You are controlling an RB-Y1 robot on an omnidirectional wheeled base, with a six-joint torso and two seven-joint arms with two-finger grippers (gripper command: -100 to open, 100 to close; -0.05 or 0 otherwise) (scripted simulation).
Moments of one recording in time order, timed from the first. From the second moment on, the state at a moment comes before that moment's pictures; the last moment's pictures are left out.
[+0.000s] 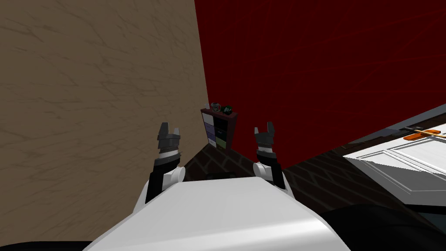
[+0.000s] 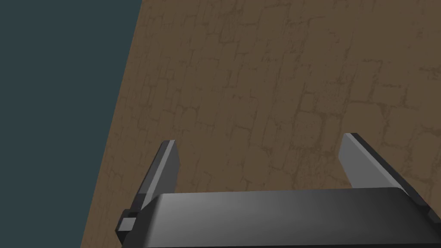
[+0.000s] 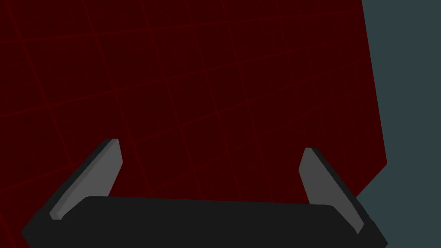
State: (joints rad) left arm 0.52 -0.05 0.04 -2.40 -0.05 -0.36 -0.11; right arm 0.51 -0.01 -0.02 -2.36 -0.08 -0.37 -0.02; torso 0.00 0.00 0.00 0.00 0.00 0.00
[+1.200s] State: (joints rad) left arm 0.52 0.00 0.03 -2.38 -0.05 -0.36 -0.11; right arm 0.51 -0.01 -0.02 -2.36 -0.08 -0.37 -0.02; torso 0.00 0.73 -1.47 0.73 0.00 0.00
